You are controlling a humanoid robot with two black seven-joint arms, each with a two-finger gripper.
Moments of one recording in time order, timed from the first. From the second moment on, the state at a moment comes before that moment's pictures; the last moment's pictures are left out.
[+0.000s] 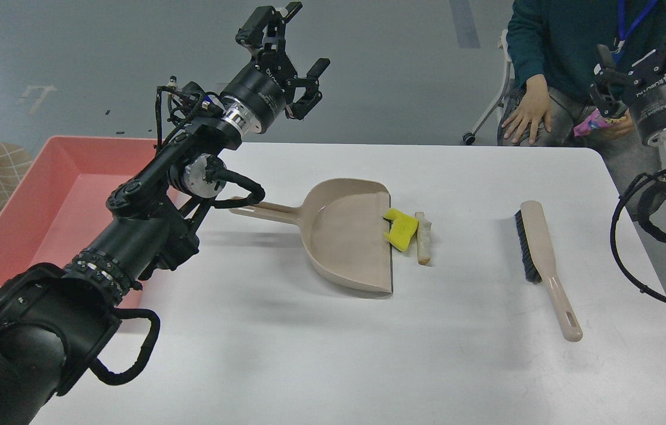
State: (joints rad) left arm -0.87 0.02 -1.10 -0.65 0.59 -0.40 -0.24; right arm 0.65 -0.40 1.18 0.89 -0.49 0.30 0.31
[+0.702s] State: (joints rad) left arm -0.88 0.06 -1.10 -0.65 0.57 -0.36 -0.25; right arm 0.63 -0.40 1.17 0.90 -0.48 0.30 0.30
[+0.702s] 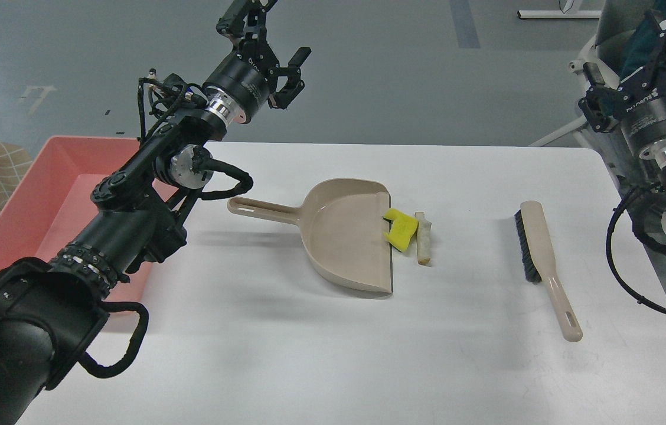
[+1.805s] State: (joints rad) left arm -0.87 0.04 -1.07 -0.65 0.58 -0.29 -0.26; right arm 0.63 -0.39 1.17 0.87 -0.49 0.28 0.30
